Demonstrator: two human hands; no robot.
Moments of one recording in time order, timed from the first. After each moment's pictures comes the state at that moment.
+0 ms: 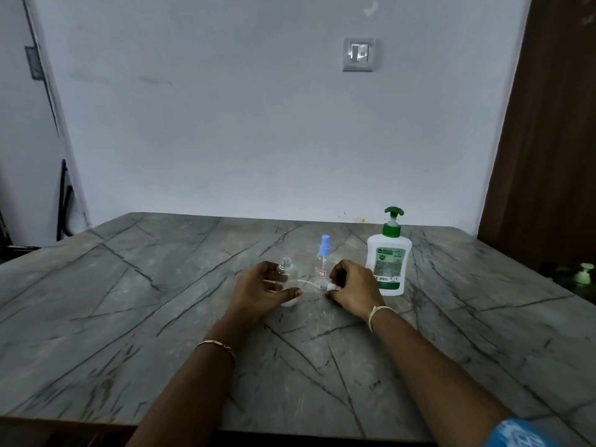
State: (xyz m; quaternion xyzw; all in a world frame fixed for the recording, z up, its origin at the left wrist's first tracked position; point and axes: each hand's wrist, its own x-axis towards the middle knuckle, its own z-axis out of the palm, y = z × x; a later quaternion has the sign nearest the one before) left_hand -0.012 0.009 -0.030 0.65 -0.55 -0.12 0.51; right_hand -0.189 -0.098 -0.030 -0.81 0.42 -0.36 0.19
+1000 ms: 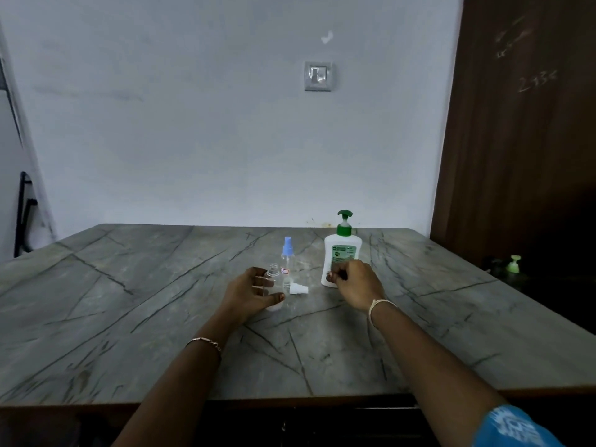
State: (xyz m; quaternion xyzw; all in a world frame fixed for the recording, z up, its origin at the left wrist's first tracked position) left_hand -0.047 0.007 -0.034 0.65 -0.55 -0.17 0.49; right_hand -0.267 -0.080 -0.014 -0.78 0.48 -0.36 0.16
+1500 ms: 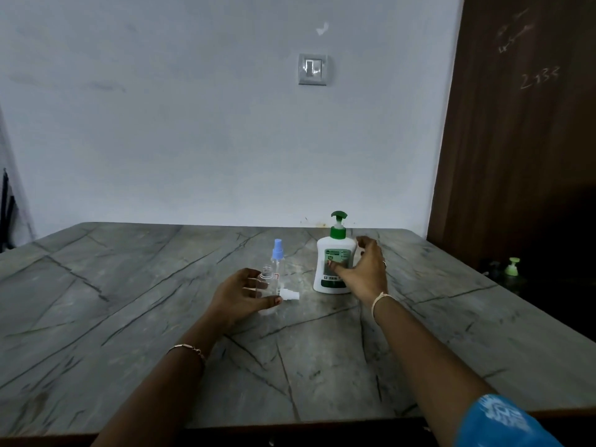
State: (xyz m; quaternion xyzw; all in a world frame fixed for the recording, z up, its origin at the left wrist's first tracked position) left_hand -0.046 -0.012 -0.032 0.64 -0.57 -0.19 0.48; right_hand -0.274 -0.122 -0.007 -0.67 0.48 -0.52 0.23
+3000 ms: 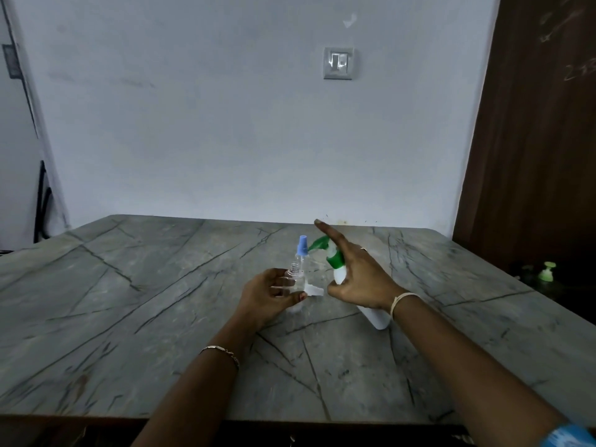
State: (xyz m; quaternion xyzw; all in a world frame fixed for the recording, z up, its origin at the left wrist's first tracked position) left_hand -0.057 0.000 -0.035 0.62 -0.55 -0.21 0.52; right_hand -0.252 -0.077 0.019 -0.90 0.21 -0.35 0.14
